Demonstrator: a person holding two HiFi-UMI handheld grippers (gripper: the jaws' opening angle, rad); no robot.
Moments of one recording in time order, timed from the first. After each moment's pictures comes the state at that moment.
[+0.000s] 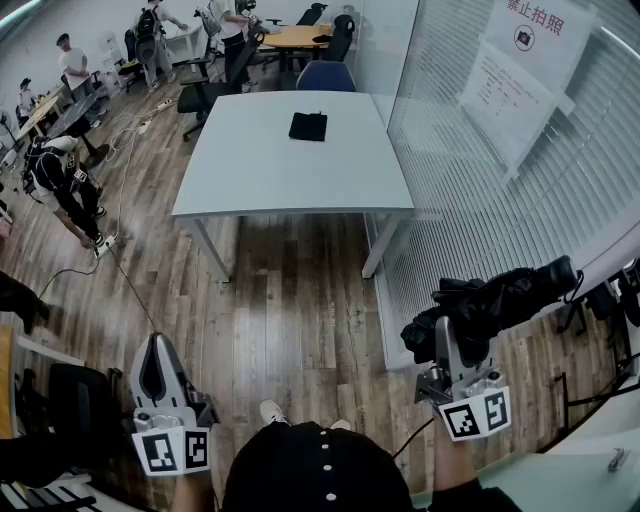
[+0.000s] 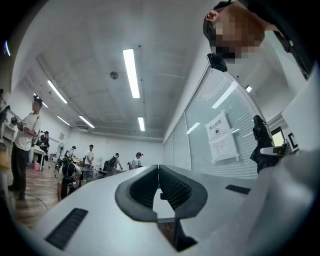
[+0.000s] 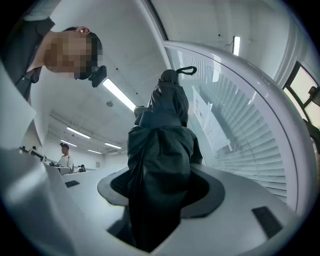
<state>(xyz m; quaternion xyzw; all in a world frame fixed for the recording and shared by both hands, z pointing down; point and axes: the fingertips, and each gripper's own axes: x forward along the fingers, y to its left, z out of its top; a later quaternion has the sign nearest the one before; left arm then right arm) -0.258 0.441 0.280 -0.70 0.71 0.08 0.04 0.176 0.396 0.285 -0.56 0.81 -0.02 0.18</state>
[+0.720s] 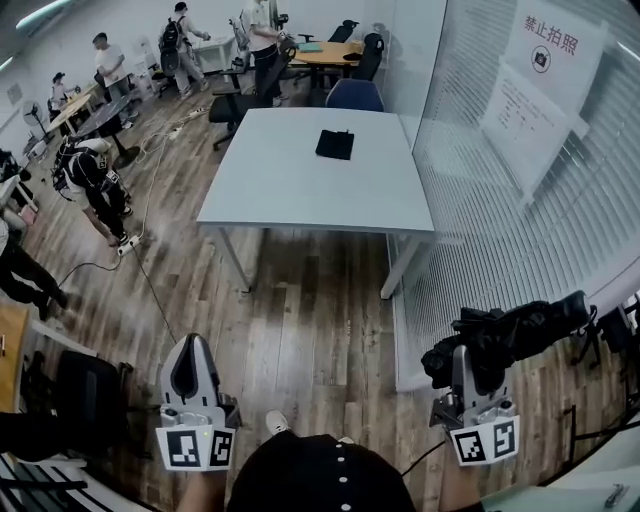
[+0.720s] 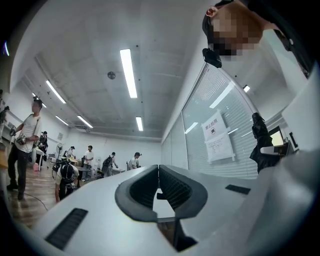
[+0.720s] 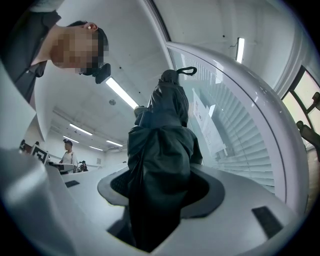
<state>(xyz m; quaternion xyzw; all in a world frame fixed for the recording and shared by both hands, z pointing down) -0.209 0.436 0.284 -0.71 0.70 0.08 0.05 0.209 0.405 0.289 -0.55 0.82 -0.01 0.16</state>
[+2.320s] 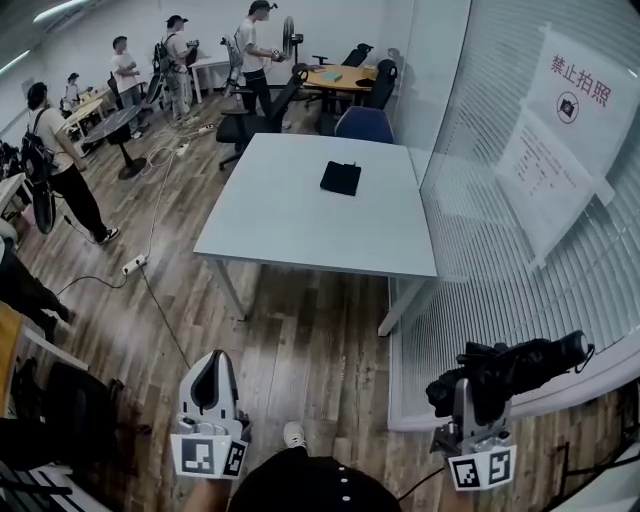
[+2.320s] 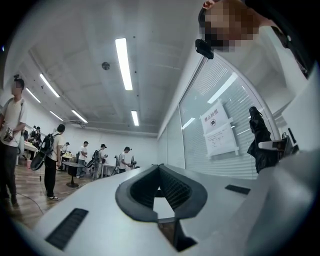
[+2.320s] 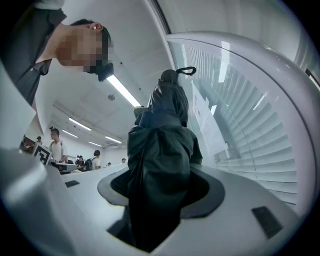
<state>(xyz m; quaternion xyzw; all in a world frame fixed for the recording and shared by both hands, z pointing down) -0.181 0.343 0.302 -0.72 0.69 0.06 0.04 0.223 0.329 0.291 -0.56 0.82 0.01 0.14</state>
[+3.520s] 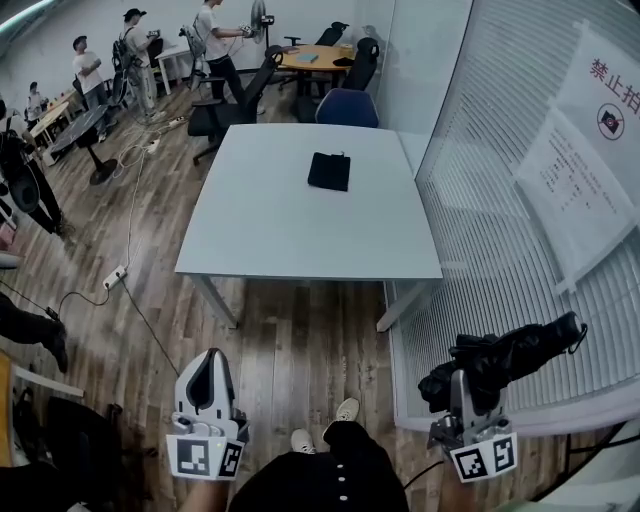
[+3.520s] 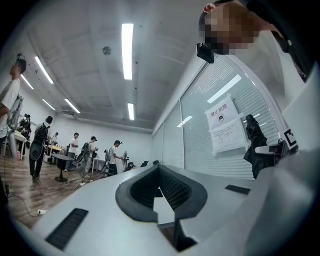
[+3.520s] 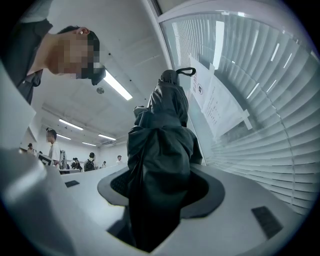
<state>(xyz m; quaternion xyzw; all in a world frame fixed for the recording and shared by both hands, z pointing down) -0.238 0.216 0.329 -0.76 0.65 0.06 0.01 0.160 0.223 0.321 -0.58 0.81 -0.05 0.14</state>
